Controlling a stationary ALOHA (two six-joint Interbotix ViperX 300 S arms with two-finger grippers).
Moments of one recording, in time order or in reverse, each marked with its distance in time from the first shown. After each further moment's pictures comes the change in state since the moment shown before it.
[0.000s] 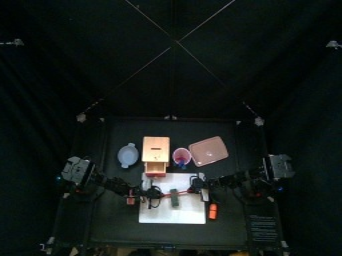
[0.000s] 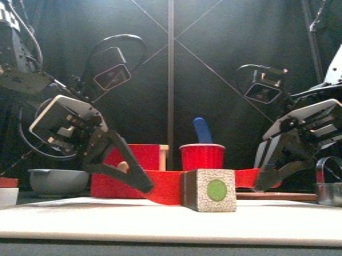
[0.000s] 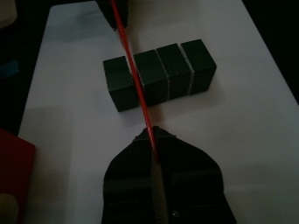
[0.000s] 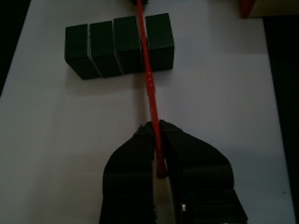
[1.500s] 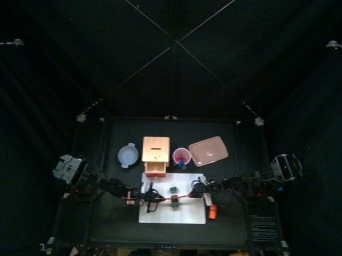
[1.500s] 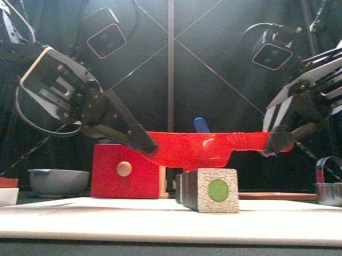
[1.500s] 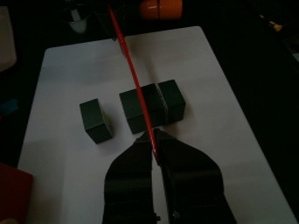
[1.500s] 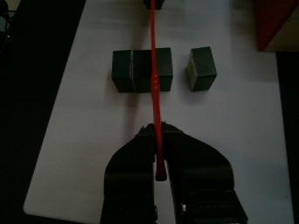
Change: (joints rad) left arm -0.052 -0.097 -0.011 -0.032 0.003 0.051; right arm 0.118 -0.183 -0.031 0.014 0.186 0.020
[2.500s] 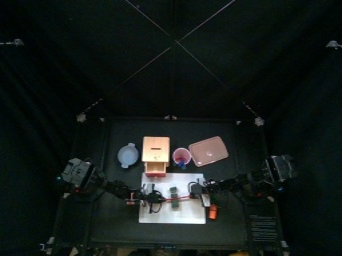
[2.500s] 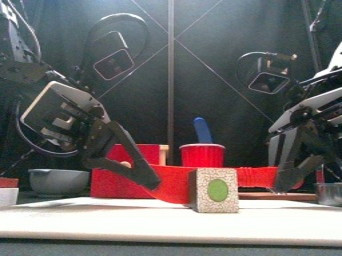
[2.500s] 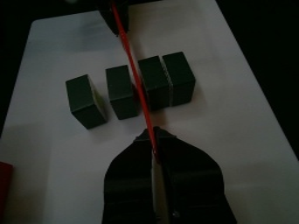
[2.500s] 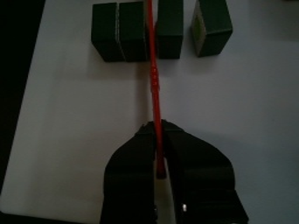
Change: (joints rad) left arm 0.000 0.110 -0.031 -0.020 -0.002 0.000; right arm 0.003 0.143 -0.014 0.035 0.005 -0.005
